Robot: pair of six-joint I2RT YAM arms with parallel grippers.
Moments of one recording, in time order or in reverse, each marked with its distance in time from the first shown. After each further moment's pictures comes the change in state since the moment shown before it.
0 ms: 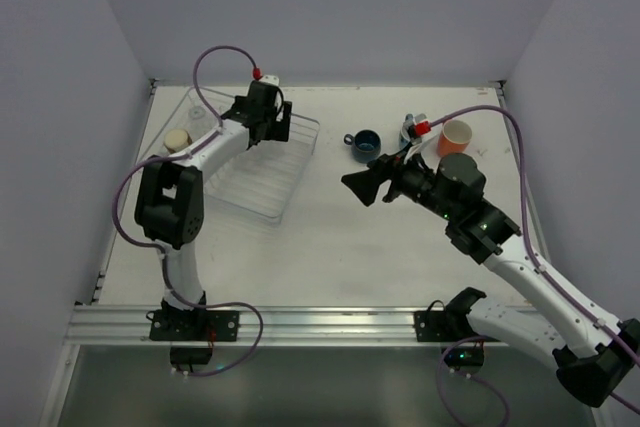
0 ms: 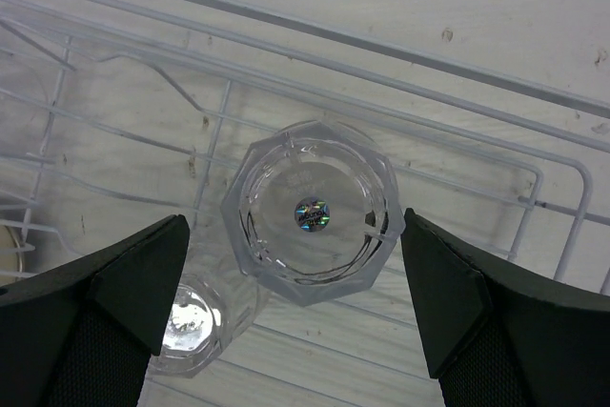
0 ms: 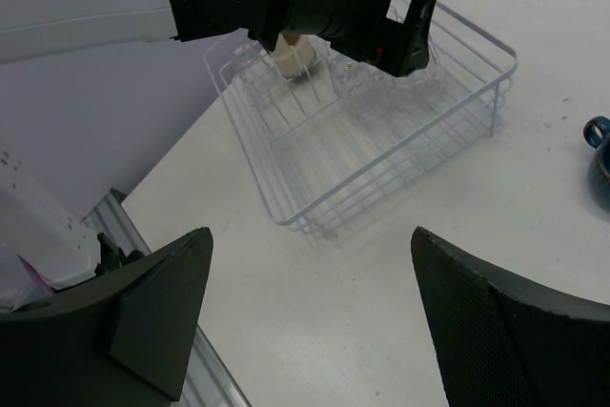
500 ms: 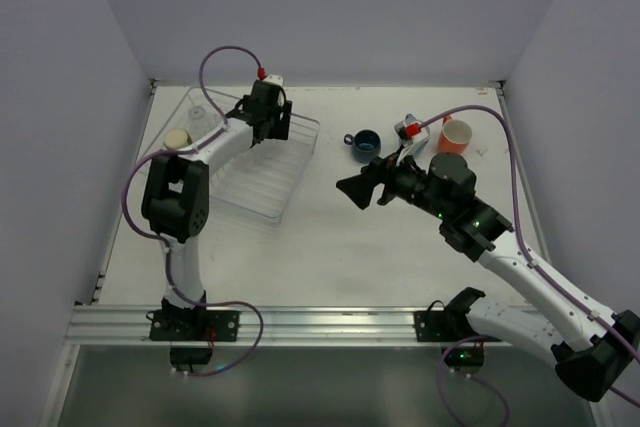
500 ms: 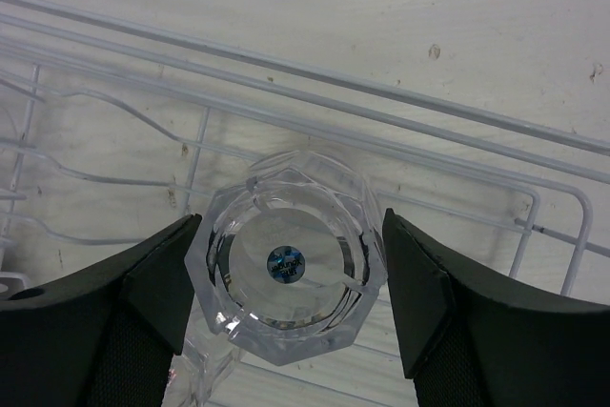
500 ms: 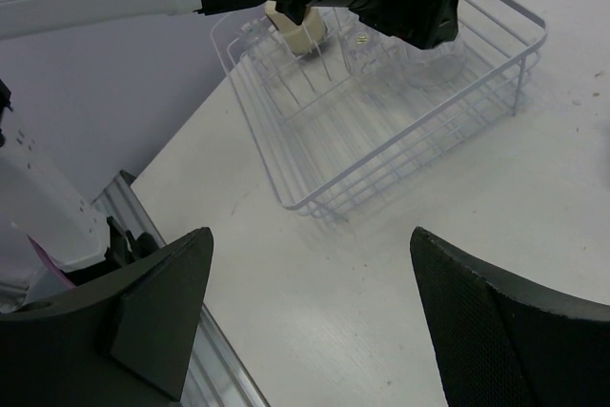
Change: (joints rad) left arm 0.007 0.079 0.042 0.038 0.026 0.024; right arm 0.014 0.035 -0.016 0.014 -0.029 0.019
